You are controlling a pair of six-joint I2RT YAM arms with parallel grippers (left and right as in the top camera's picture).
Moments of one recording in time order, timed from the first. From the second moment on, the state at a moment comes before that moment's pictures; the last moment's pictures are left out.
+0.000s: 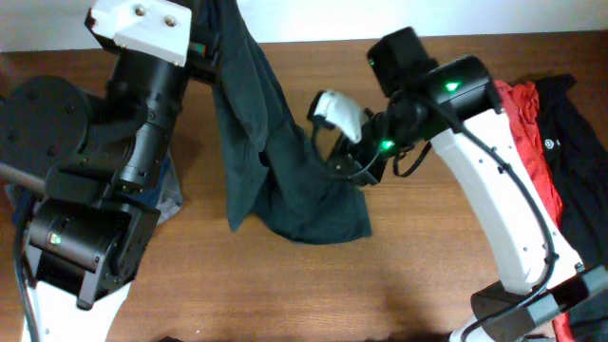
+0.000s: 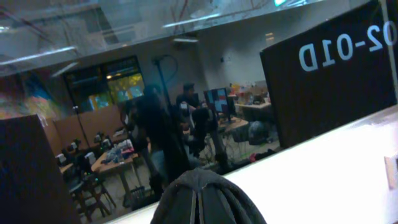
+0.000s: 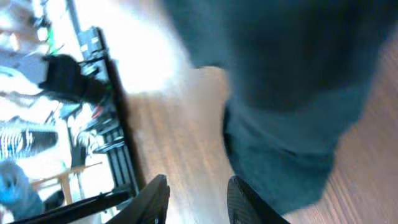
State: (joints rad) left arm -0.43 1.29 1.83 -0.22 -0.11 0.31; right arm 0.44 1.77 2.04 -1.57 -0.64 -0.59
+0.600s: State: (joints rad) left arm -0.43 1.29 1.92 -0.20 -0.19 0.39; right arm 0.64 1.77 1.70 -1.00 -0.71 -0.44
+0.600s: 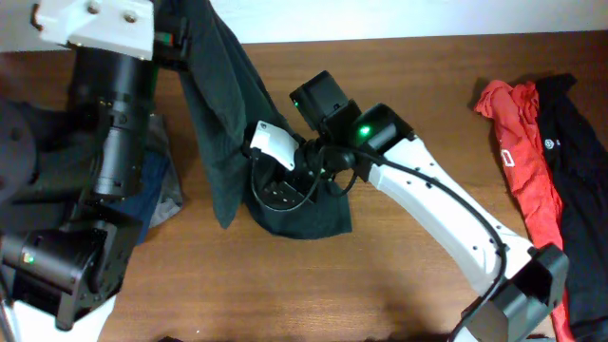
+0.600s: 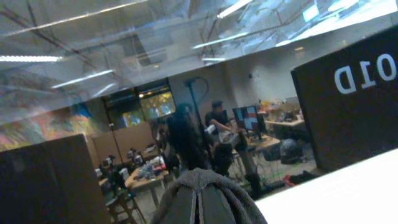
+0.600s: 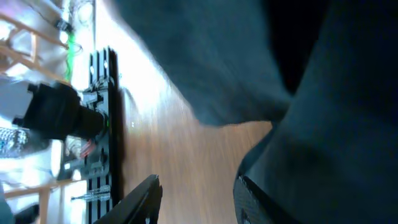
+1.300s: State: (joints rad) left arm -0.43 1.29 1.93 -0.21 -0.20 0.41; right arm 0.70 1.77 1.58 -0.47 -0.91 -0.18
